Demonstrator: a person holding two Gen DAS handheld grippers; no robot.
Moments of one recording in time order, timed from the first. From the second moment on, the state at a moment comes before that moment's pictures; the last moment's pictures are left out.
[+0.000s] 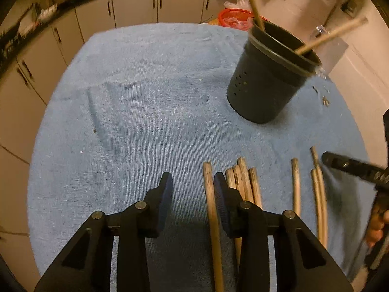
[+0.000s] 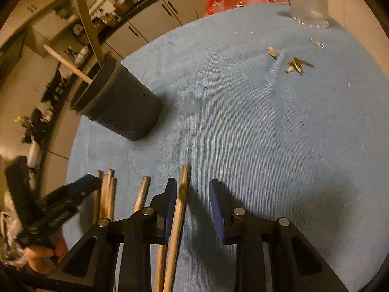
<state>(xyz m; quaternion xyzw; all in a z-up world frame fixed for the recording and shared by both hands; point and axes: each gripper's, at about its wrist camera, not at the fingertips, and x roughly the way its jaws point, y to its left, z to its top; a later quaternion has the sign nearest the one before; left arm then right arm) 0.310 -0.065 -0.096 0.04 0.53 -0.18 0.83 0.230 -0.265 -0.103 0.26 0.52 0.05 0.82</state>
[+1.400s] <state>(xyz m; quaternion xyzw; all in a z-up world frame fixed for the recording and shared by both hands) 0.295 -0.076 -0.071 0.01 0.53 -0.17 0.83 0.225 -0.230 -0.064 0.16 0.50 0.06 0.85</state>
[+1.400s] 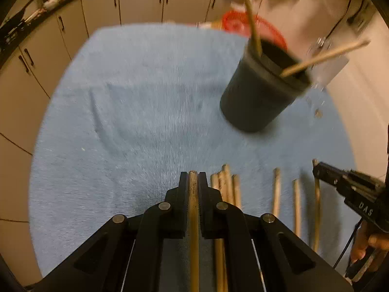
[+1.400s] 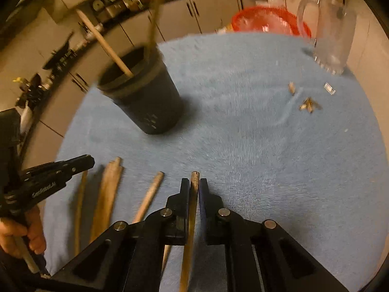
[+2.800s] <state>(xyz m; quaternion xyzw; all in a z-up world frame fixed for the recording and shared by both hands) 0.199 -0.049 0.098 -0.07 0.28 -0.17 0.94 0.108 -0.226 0.097 0.19 0.23 0.09 0.95</state>
